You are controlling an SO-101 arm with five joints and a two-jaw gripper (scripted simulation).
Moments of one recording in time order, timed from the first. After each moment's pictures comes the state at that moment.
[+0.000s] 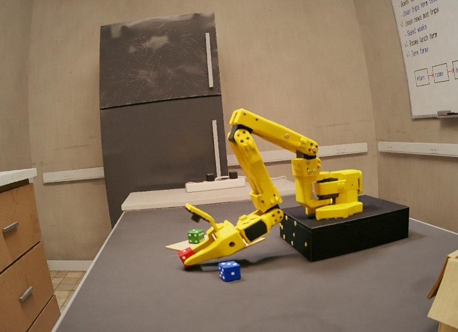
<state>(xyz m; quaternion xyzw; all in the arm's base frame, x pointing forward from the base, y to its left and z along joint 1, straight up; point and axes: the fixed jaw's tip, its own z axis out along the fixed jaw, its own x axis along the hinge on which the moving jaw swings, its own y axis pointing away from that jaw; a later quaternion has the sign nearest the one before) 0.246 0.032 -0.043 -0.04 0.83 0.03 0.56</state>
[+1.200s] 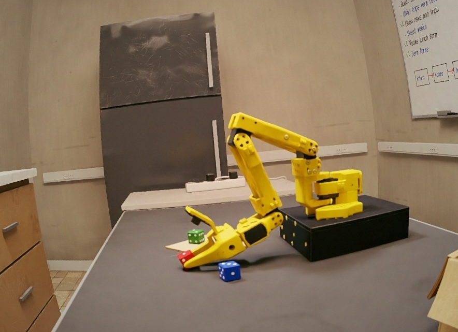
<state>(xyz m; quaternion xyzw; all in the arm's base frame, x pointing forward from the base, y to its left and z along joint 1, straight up) 0.247 0.032 -0.048 -0.04 0.83 0.03 0.56</state>
